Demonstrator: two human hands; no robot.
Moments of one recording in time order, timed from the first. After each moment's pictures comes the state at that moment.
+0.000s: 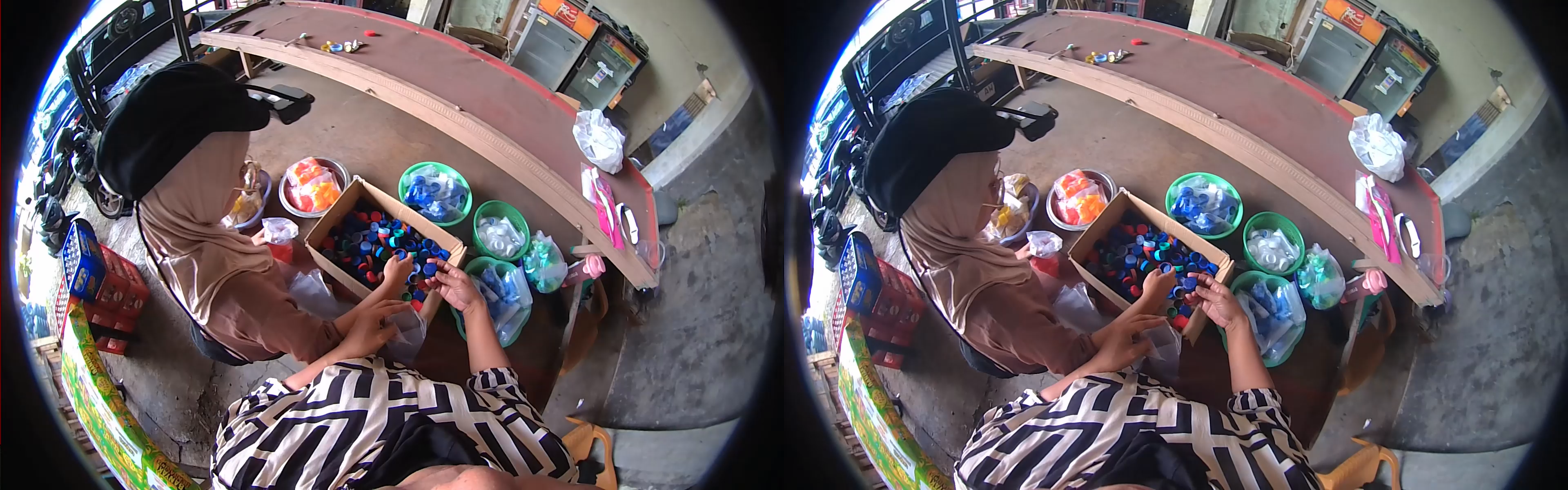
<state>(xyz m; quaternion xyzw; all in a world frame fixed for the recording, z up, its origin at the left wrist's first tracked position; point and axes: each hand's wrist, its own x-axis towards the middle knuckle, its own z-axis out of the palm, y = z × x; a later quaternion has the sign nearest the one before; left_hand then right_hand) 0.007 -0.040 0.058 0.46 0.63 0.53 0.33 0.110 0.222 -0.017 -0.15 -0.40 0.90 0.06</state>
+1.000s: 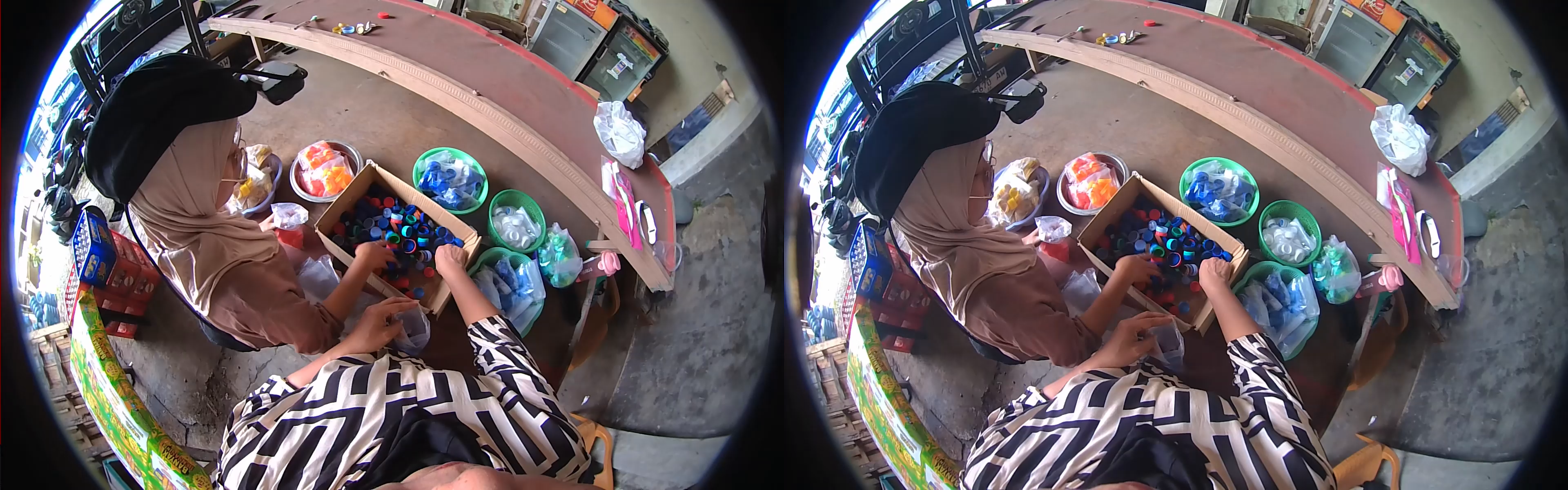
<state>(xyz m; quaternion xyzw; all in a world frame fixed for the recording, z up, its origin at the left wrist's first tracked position) 0.016 -0.049 0.043 0.41 0.62 0.56 0.37 0.033 0.233 -0.080 -0.31 -0.94 -0.03 -0.13</state>
